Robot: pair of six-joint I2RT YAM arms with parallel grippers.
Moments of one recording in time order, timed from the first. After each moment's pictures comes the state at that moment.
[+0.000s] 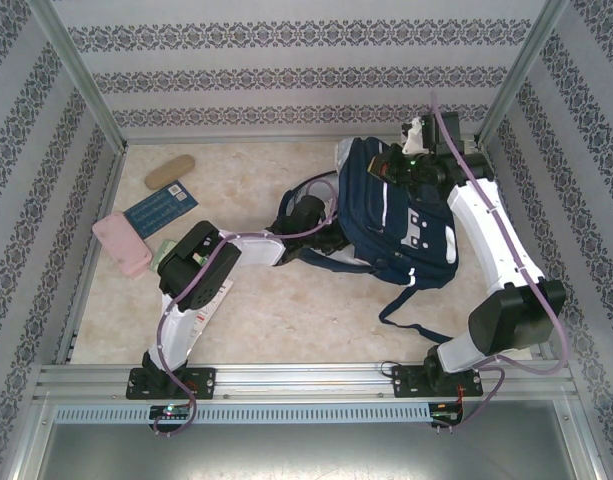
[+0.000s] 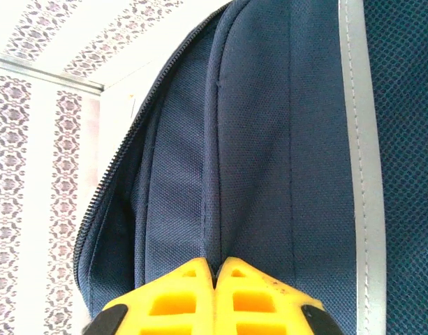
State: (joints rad) left arm -0.71 2.10 1.25 0.39 0.50 -1.13; right arm 0.14 1.52 1.56 -0.79 -0.54 0.63
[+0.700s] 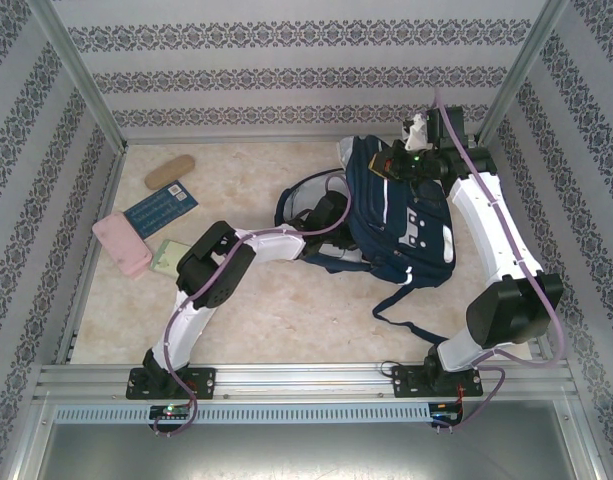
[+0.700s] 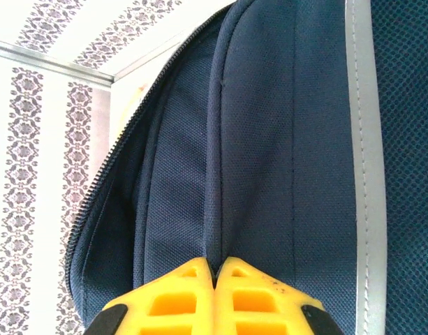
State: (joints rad) left arm -0.76 2.20 1.47 0.21 0.46 -1.04; right arm 0.12 1.56 1.59 -0.82 -0.59 0.58
